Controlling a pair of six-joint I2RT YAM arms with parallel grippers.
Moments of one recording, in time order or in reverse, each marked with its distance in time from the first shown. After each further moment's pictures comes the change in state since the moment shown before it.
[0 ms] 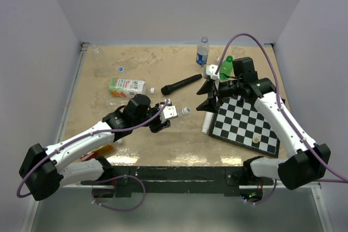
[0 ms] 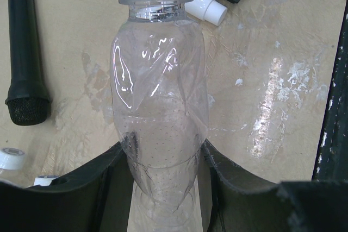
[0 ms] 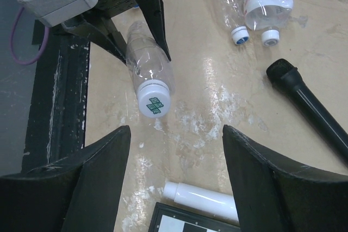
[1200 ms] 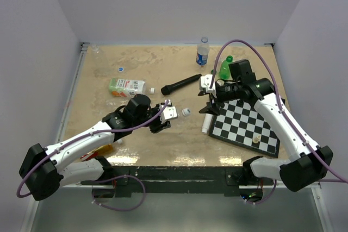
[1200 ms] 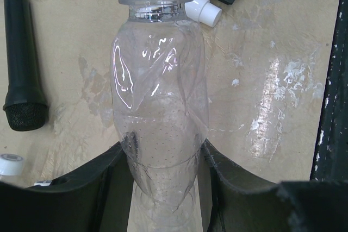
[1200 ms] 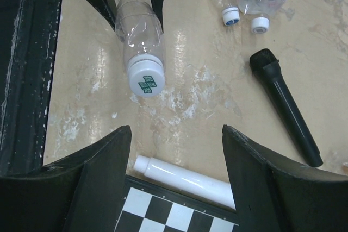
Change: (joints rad) left arm 0.000 0.000 0.000 0.000 0.024 0.015; right arm 0.059 -0.016 0.032 -0.141 0.145 -0.290
